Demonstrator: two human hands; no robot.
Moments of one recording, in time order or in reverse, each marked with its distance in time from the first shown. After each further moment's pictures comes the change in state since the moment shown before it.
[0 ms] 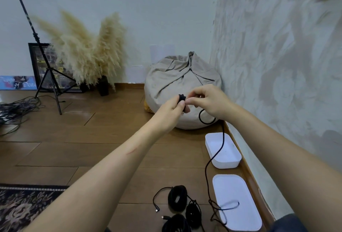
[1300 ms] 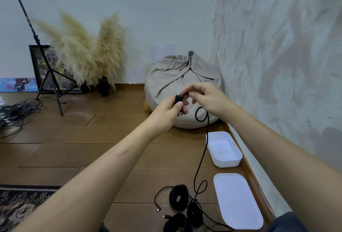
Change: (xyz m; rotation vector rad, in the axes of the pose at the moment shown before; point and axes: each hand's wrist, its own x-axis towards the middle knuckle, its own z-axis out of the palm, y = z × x) left_hand -0.005 0.001 -0.002 -0.126 0.006 -0.015; right_hand 0.002 0.003 0.008 0.234 0.048 0.022
